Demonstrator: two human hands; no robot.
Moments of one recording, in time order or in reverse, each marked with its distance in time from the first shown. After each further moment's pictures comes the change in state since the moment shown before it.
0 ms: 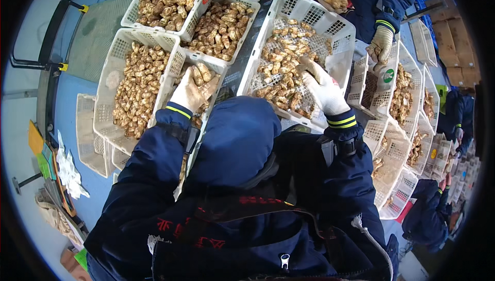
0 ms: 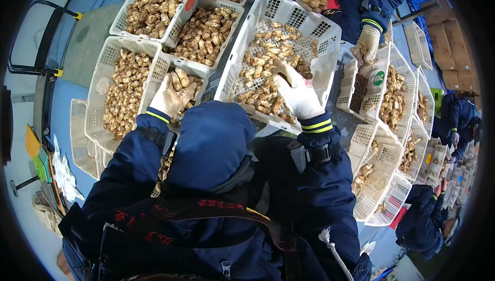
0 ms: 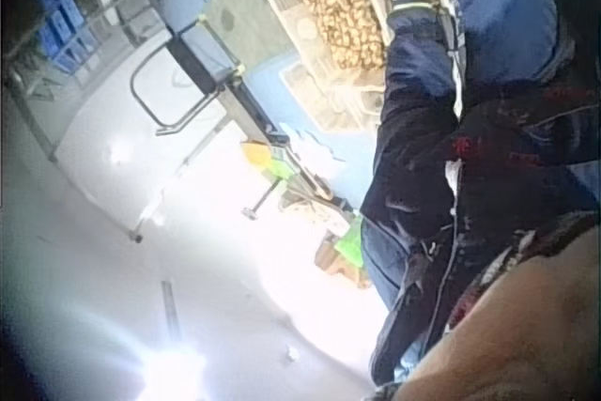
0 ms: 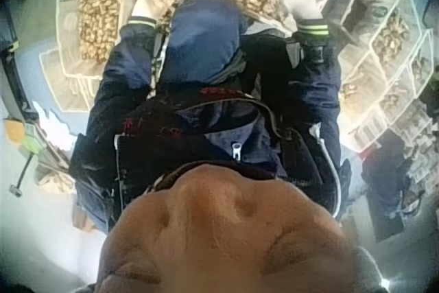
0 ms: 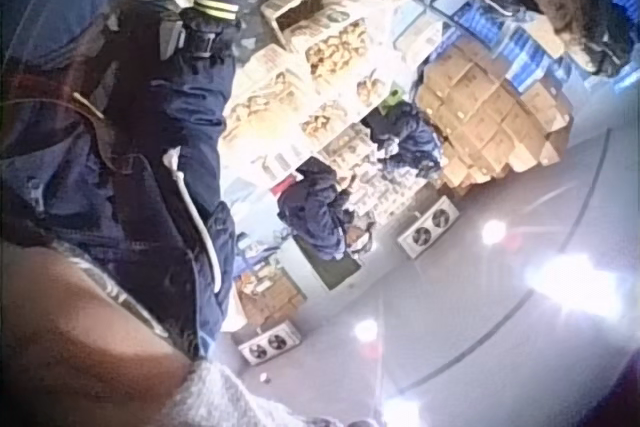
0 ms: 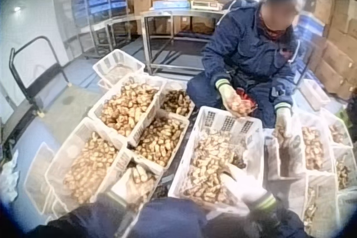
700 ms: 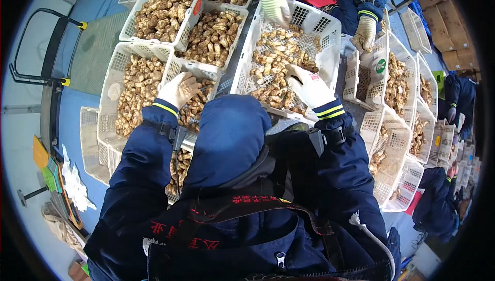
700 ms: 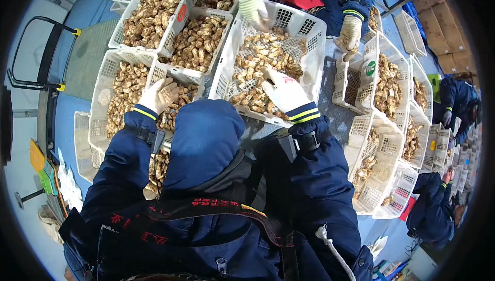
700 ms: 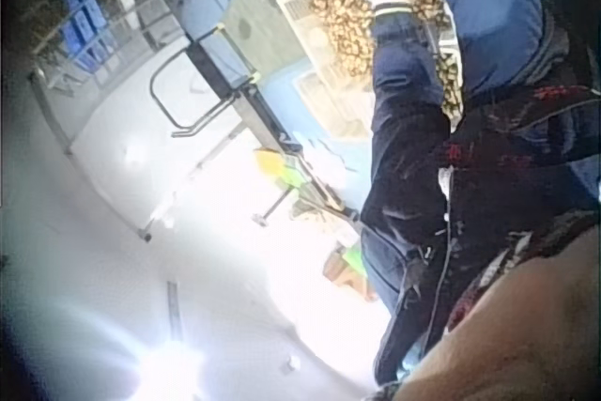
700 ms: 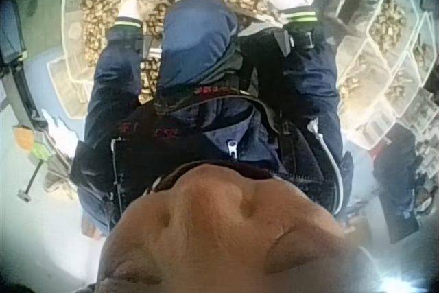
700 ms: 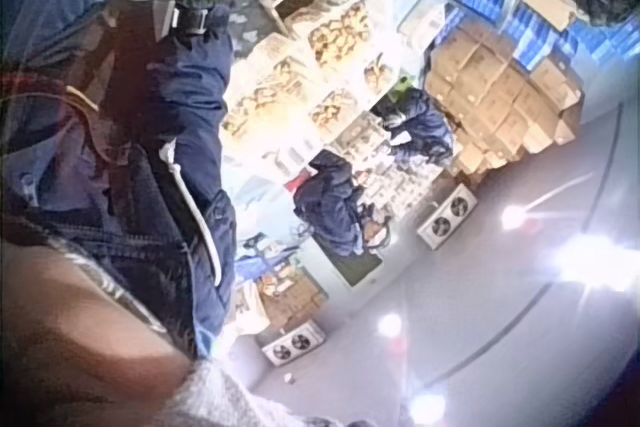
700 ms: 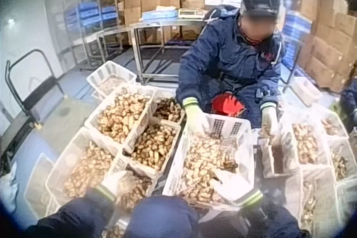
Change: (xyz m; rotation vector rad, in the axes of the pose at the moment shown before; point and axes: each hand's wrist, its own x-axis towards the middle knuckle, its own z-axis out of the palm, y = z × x) left_hand 0.011 0.043 -0.020 0.239 0.053 -0.035; right_hand -0.013 0.042 -0.008 -0.785 -0.054 -0.380
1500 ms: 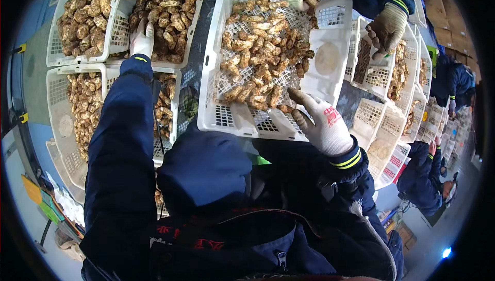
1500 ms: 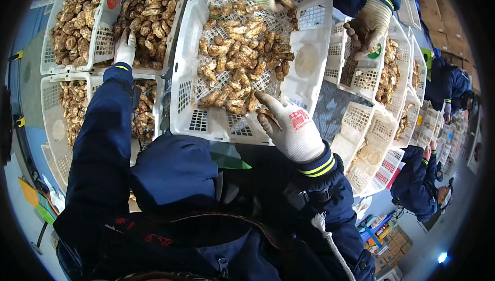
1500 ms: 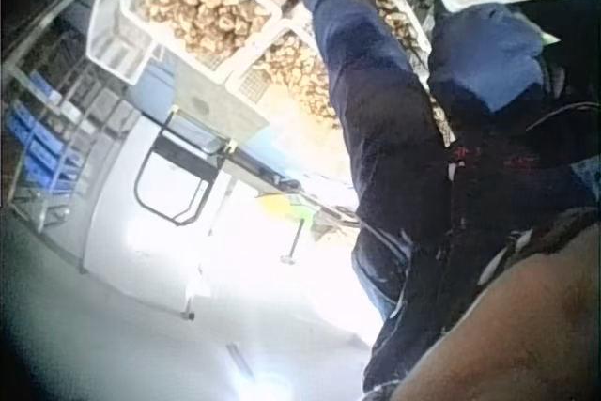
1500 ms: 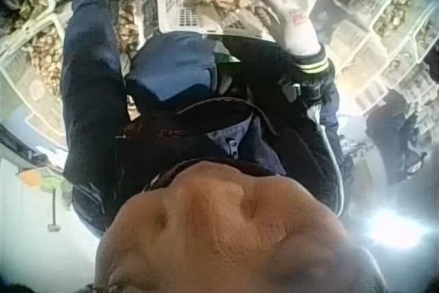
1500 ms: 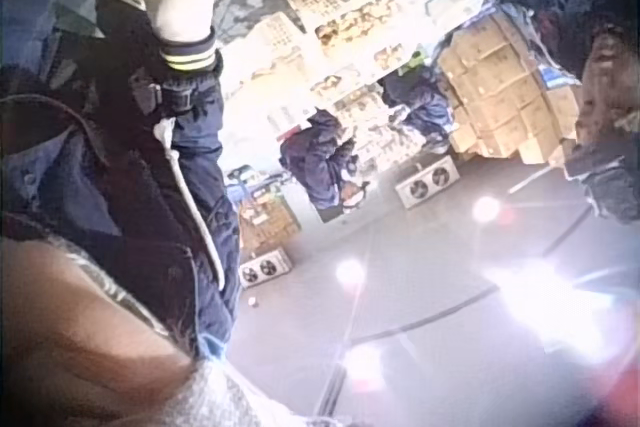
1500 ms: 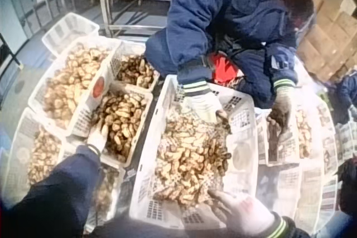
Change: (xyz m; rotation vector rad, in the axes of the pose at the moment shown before) left_hand 0.285 0.005 -0.023 1.741 0.478 0.561; right_hand 0.008 -0.009 -0.015 0.400 -0.288 0.540
